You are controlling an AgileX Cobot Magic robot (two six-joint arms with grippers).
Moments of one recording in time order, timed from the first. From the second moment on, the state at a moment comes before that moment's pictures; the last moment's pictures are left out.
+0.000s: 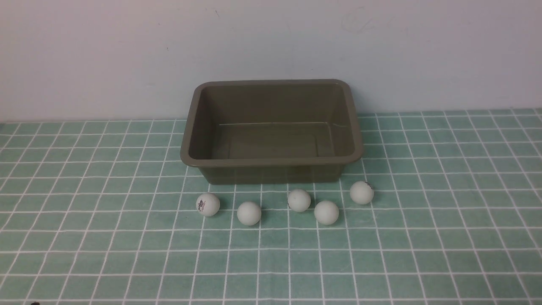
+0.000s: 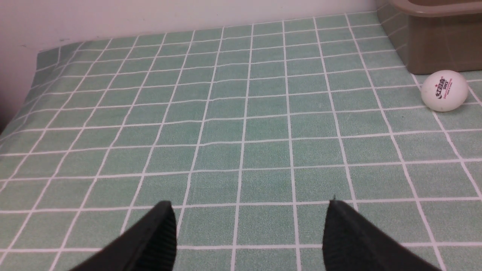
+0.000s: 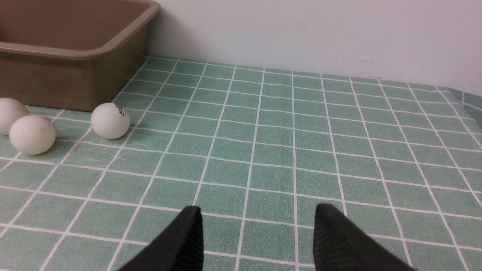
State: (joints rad) right arm 0.04 -0.01 0.02 -0.02 0.40 -0.07; left arm 0.07 -0.01 0.02 0.02 0.39 0.04
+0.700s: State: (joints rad) right arm 0.04 -0.01 -0.04 0.00 0.34 -0.06; left arm 0.07 -0.01 0.02 0.02 0.39 0.04
